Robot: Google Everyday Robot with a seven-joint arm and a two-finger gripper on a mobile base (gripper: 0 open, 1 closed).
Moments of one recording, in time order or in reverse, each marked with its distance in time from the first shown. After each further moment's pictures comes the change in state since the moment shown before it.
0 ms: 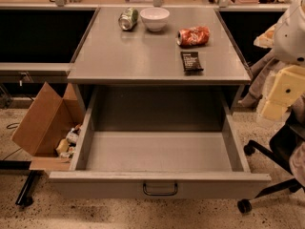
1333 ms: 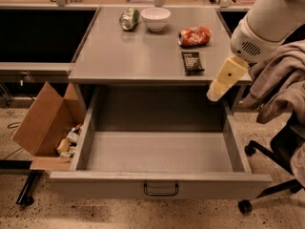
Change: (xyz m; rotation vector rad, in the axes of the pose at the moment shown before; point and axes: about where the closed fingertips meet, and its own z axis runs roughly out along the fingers) arm -0.030 -0.079 0.074 0.092 -0.042 0.313
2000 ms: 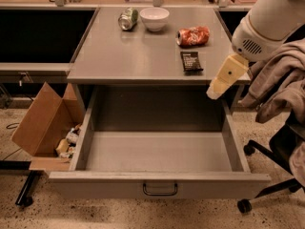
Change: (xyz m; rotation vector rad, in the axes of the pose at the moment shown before) arm -0.003 -0.002 -0.001 0.009 -0.012 0.035
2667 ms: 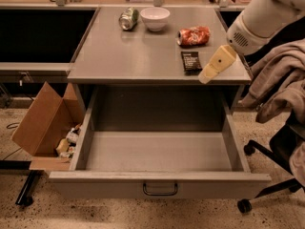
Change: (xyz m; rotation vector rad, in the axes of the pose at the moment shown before) arm -0.015 -0.048 0.039 0.012 -0.048 0.212
